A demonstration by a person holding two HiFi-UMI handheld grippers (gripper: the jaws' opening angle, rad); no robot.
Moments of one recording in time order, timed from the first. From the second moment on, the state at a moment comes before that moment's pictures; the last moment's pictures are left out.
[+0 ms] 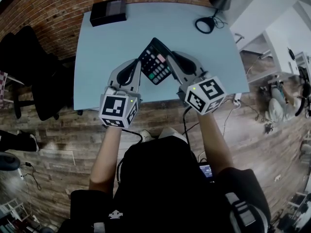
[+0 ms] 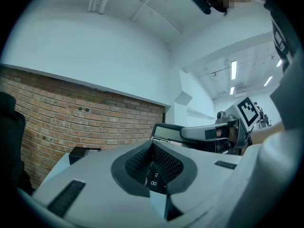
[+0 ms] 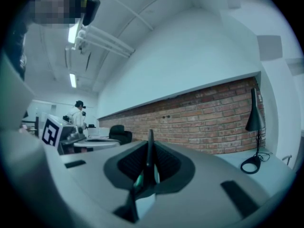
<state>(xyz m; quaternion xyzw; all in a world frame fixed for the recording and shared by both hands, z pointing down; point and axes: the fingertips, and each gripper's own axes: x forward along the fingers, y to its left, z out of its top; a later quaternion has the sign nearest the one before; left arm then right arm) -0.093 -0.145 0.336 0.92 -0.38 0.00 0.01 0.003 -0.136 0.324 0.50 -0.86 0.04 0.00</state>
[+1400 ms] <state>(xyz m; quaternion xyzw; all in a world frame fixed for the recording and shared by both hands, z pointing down) -0.025 -0.037 0.312 0.91 -0.41 0.00 -0.01 0.074 -0.022 0.299 0.48 -0.88 0.02 -0.03</state>
